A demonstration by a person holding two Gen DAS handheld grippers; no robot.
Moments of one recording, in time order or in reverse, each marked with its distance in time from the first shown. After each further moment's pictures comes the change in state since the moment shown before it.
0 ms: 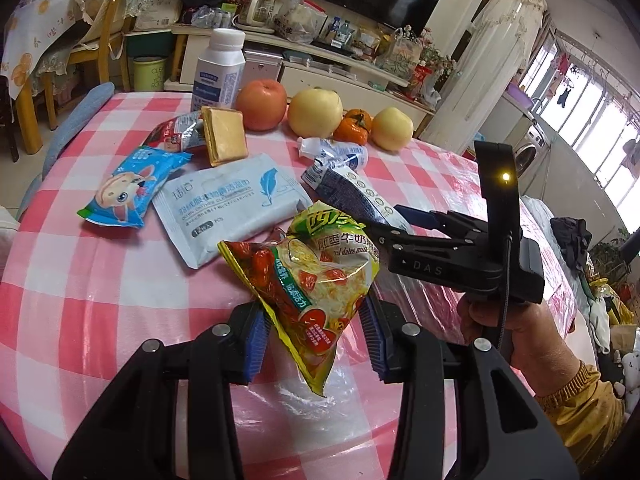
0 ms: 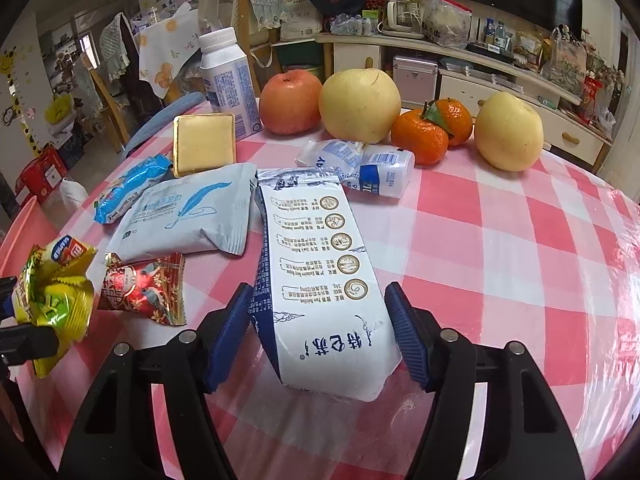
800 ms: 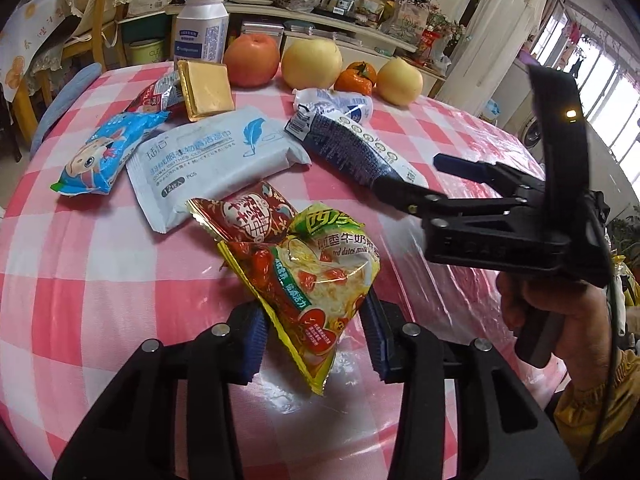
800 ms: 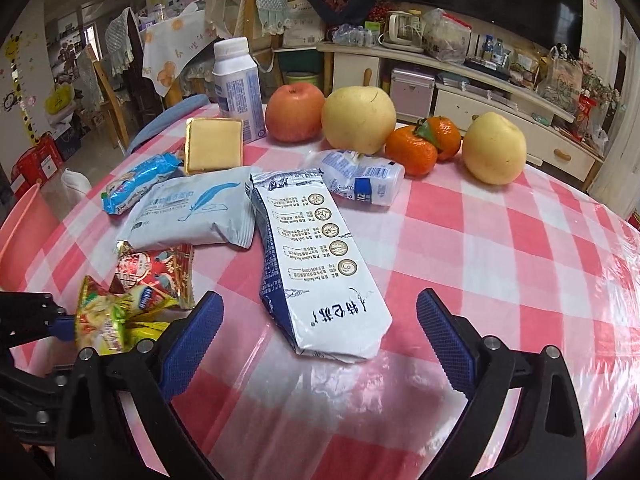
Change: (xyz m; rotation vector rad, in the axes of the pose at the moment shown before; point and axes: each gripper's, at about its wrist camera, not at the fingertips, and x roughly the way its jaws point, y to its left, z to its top) left arm 0.040 -0.014 -0.016 0.040 0.111 0.057; right arm -0.010 0.003 -0.004 -0.036 -0.012 -0.031
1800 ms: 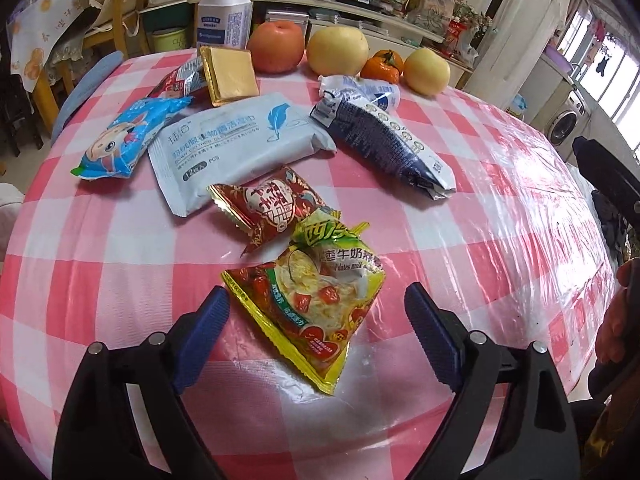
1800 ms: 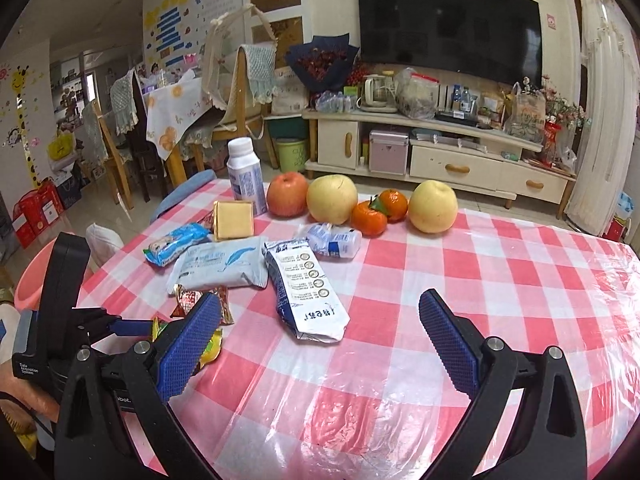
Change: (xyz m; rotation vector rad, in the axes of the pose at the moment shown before) left arm 0.008 0.000 -0.001 -0.035 0.058 0.104; right arm -0.122 -0.002 -0.019 0.041 -0.229 -0.034
